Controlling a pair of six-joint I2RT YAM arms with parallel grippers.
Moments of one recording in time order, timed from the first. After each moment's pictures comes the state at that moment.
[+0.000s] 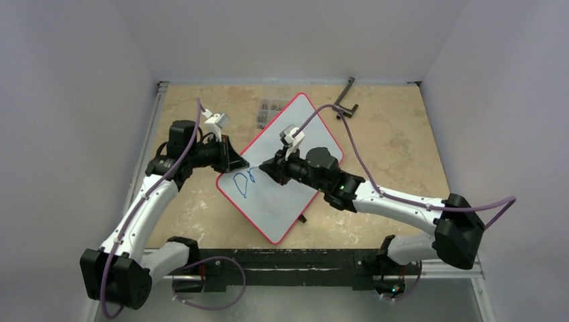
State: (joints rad) left arm -0.20 1.06 0.91 -0.49 0.69 -0.25; right arm 0.98 1.33 0.86 0.32 -0.02 0.28
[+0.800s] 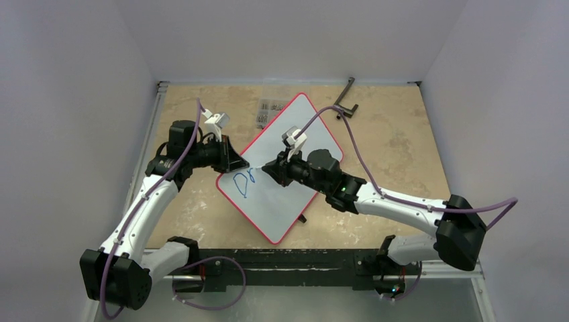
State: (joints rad) left arm -0.21 1.06 0.91 -0.50 0.69 -0.25; right arm 0.98 1.30 0.84 0.31 0.01 0.29
